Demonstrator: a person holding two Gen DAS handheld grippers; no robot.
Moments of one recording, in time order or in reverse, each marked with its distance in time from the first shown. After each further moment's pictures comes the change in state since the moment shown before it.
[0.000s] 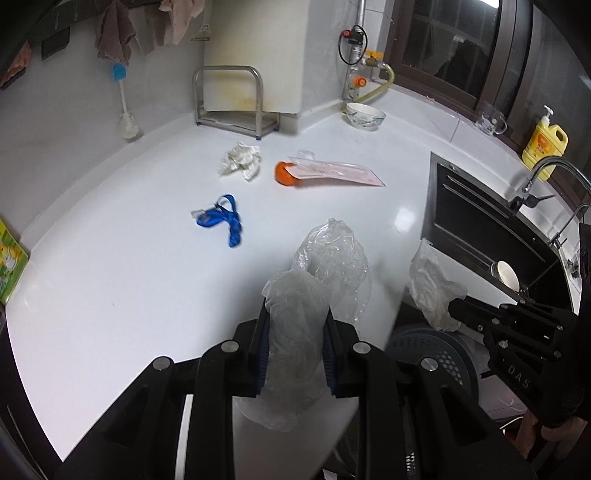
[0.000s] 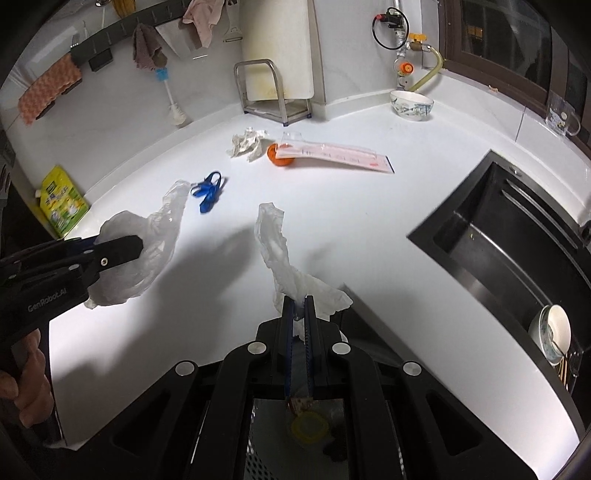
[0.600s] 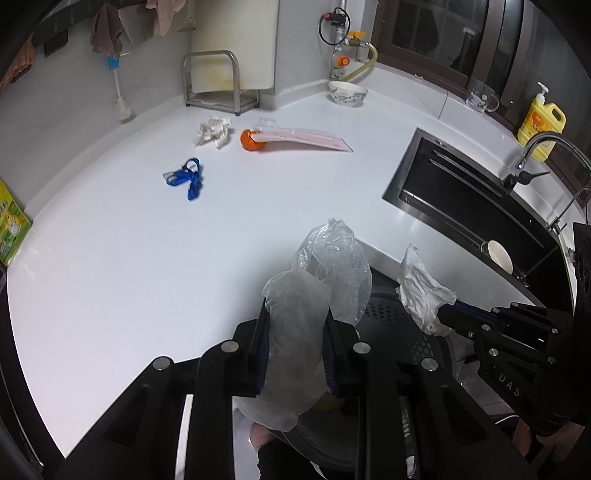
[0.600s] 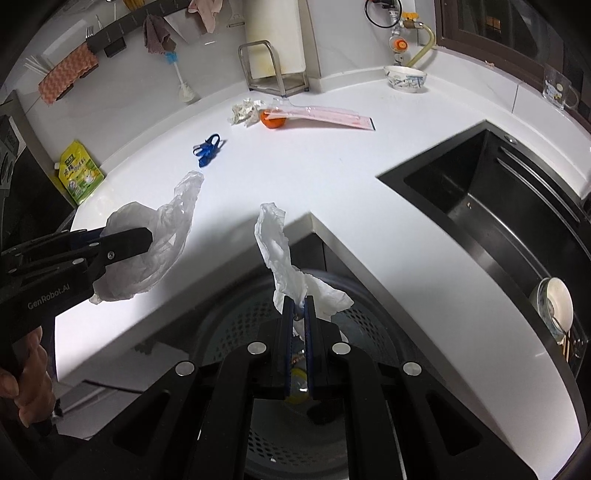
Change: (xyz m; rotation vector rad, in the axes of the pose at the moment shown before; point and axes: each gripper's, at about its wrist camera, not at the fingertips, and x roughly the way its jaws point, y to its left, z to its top) left arm -0.010 -0.080 -0.050 -0.023 0.052 0.038; right arm -0.026 -0.048 -0.059 -0.023 0.066 0.065
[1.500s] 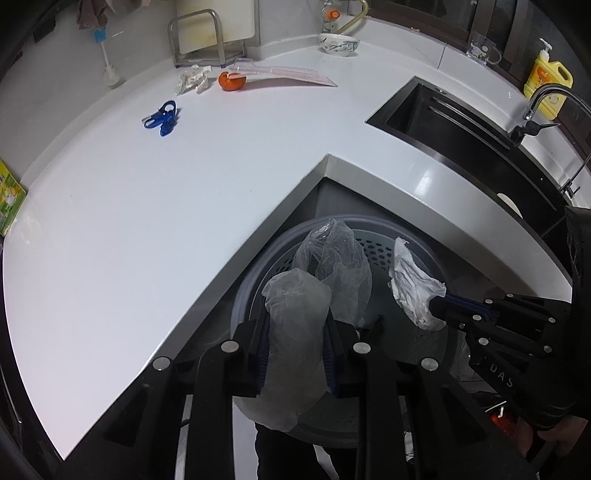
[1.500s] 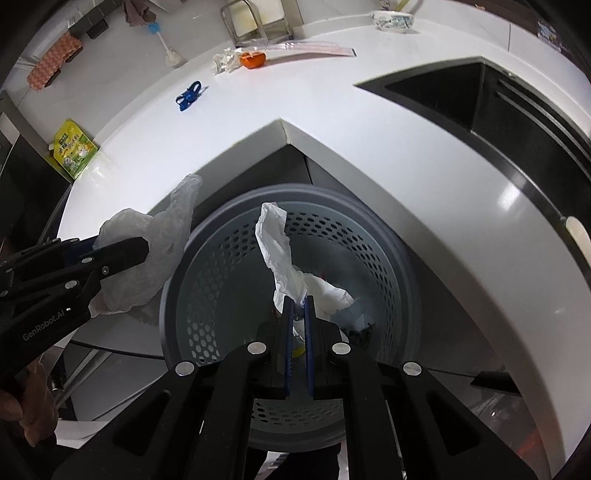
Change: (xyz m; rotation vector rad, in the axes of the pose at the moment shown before) left arm 0.033 -0.043 -0.055 0.009 0.131 0.047; right arm 0.033 -0.033 -0.061 0.061 0.139 0.054
